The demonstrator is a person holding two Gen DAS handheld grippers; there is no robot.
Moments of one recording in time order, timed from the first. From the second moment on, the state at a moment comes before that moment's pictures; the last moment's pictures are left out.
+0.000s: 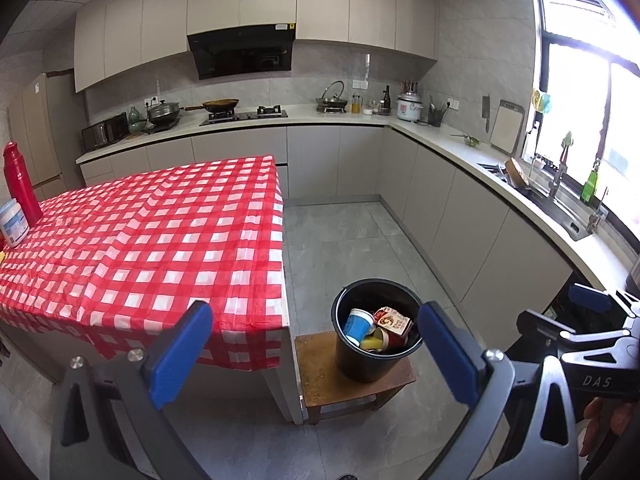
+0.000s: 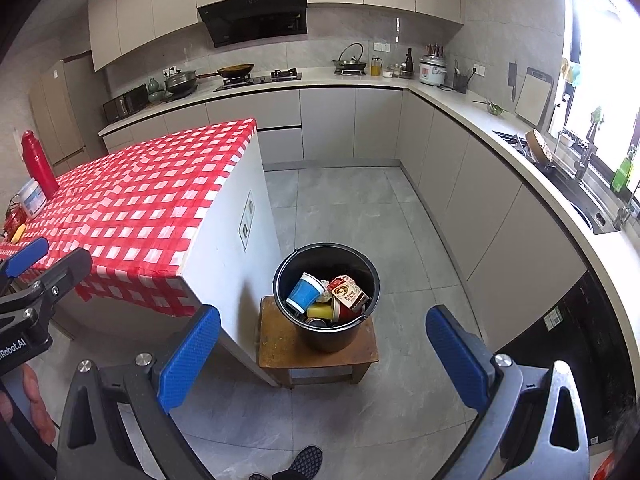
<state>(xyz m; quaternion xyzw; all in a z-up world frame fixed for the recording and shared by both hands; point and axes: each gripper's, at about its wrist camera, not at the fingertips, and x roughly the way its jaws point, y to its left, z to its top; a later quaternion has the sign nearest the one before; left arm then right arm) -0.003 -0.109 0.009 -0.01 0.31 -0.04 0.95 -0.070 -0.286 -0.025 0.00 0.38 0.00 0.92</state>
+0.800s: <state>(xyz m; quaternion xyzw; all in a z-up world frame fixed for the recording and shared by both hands) -0.010 -0.111 0.018 -0.01 0.30 -0.03 0.95 -0.070 -0.282 -0.017 -0.01 0.37 0.01 0.93</state>
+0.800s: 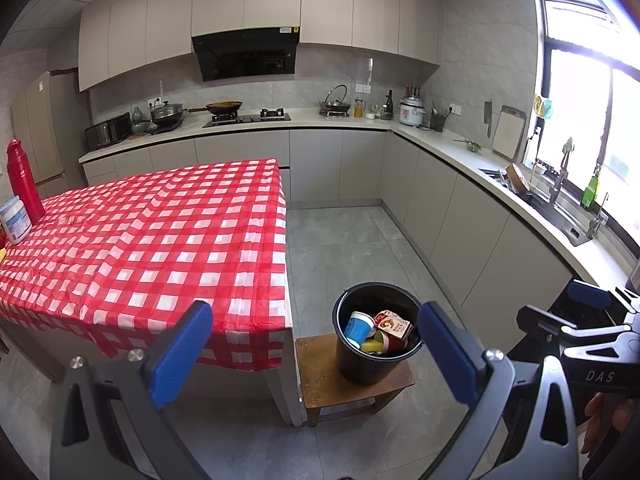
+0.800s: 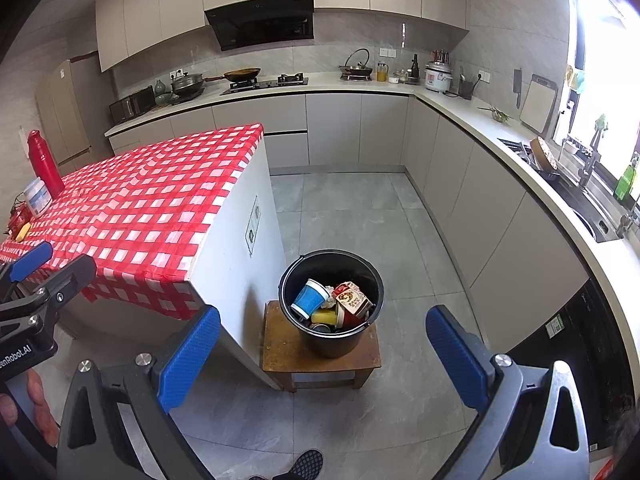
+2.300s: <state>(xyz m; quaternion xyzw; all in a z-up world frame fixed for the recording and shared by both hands) 0.003 -0.120 0.016 -0.02 0.30 -0.03 0.95 -0.048 -0.294 -0.014 -0.01 0.37 0.03 0.93</state>
